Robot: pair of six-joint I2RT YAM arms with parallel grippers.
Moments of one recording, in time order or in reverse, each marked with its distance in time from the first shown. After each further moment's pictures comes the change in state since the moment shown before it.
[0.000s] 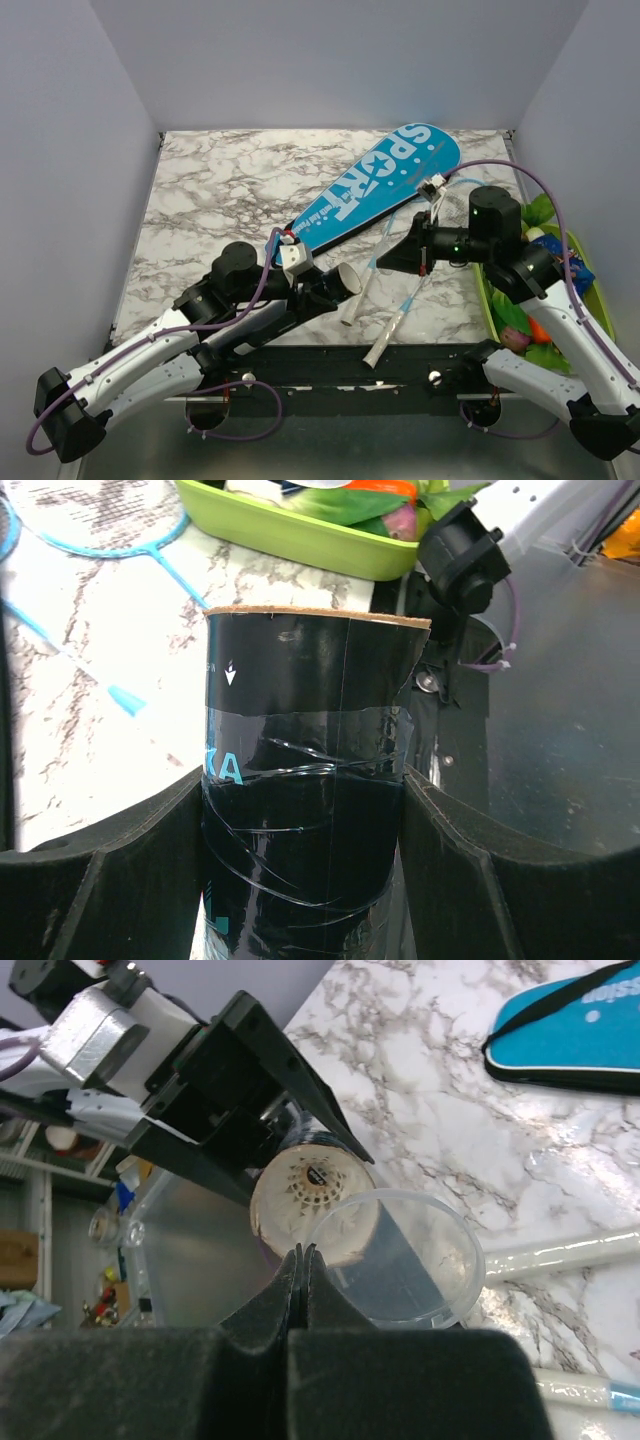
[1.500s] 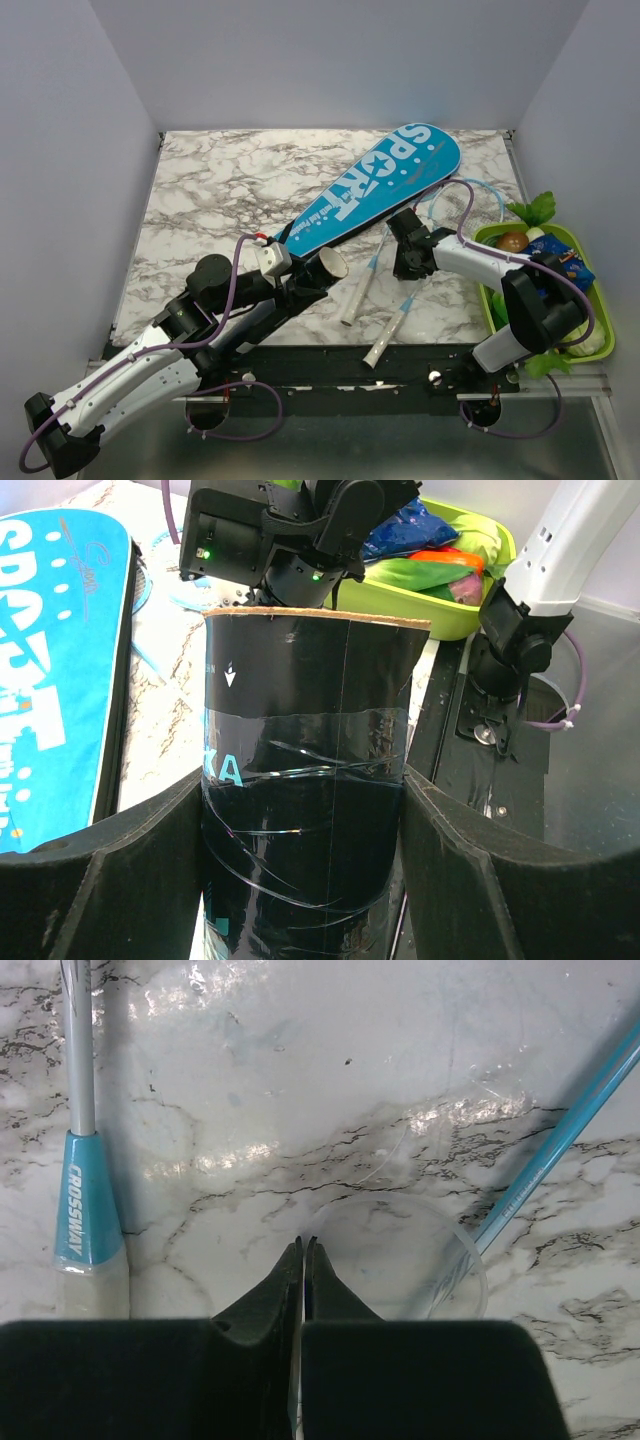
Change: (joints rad) left arm 0.001 -0.173 -0.030 -0.002 -0.166 0.006; right arm 0.002 0.642 -0.239 0.061 0.911 0.262
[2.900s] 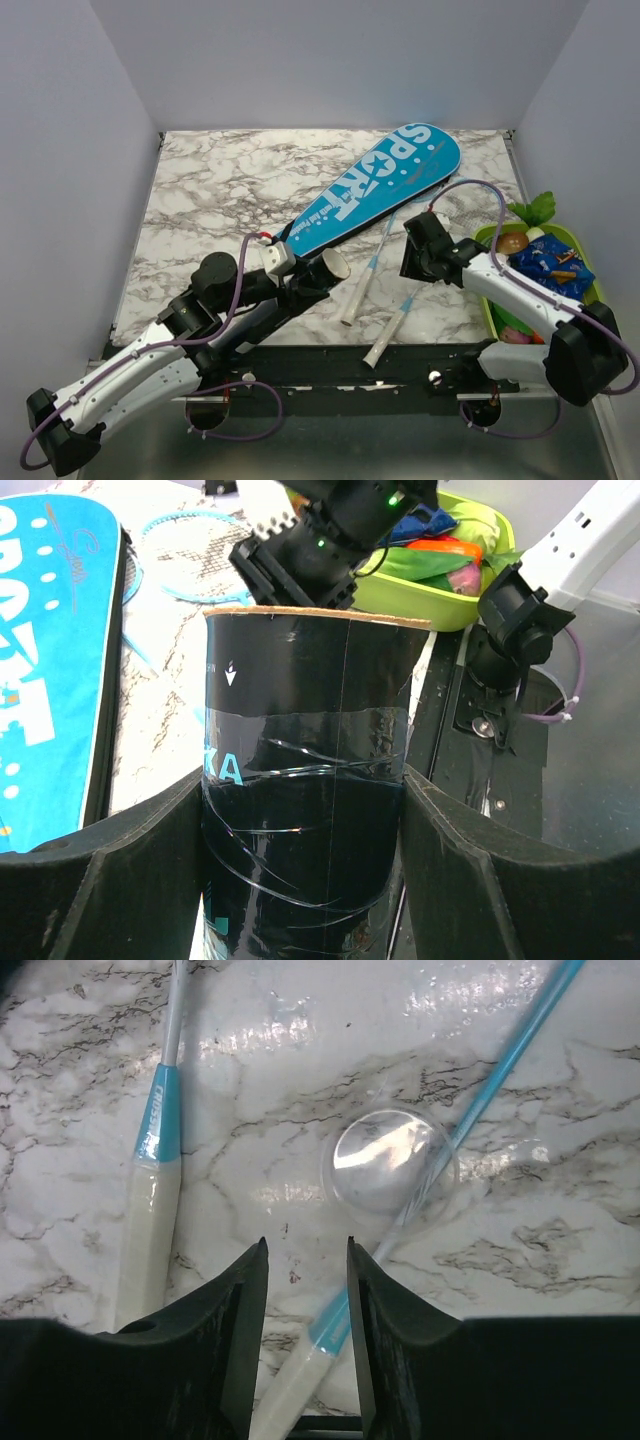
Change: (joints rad) left arm 0.000 0.032 0.000 0.006 0.014 0.000; right arm 0.028 -0.339 -0.053 -0.107 0.019 -0.008
